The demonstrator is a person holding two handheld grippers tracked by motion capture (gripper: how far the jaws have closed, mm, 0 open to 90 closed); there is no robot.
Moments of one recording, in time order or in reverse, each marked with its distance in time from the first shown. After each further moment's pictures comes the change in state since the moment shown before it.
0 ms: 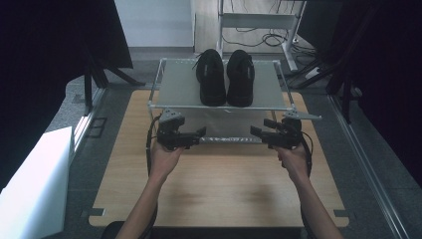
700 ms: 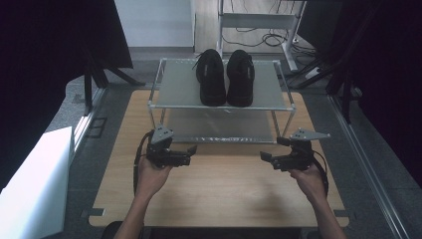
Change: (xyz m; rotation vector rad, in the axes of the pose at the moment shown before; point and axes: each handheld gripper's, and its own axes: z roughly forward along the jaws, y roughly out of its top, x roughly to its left) left arm -0.005 -0.037 -0.036 0.028 0.044 0.111; right arm 0.002 -0.041 -0.040 0.123 0.001 -0.135
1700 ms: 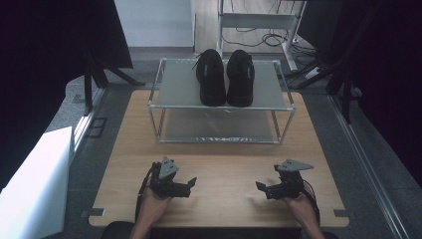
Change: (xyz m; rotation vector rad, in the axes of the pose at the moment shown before) left arm -0.021 -0.097 0.021 0.140 0.018 0.069; right arm 0.016 -0.093 0.028 0.140 -0.060 -0.026
